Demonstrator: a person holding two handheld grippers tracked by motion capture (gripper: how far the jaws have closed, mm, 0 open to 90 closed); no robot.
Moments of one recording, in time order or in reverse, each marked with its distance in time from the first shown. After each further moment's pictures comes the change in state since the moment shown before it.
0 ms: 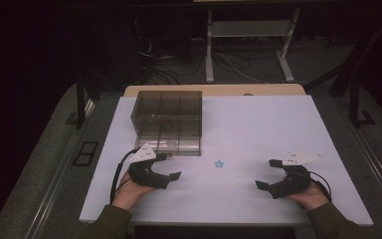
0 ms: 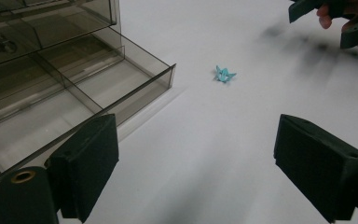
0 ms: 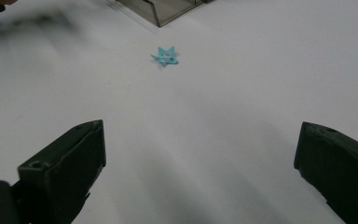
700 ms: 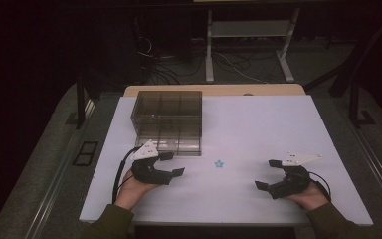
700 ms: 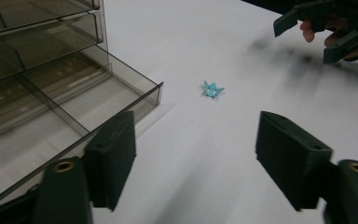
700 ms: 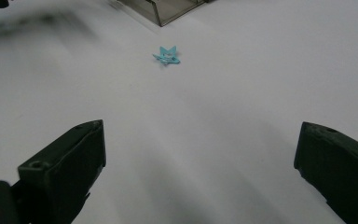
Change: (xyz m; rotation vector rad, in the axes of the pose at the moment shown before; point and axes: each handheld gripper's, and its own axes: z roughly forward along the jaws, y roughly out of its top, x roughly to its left) left arm -0.002 0.008 0.005 -0.029 -0.040 0.016; right arm 0.001 0.000 0.001 0.007 0.000 -0.006
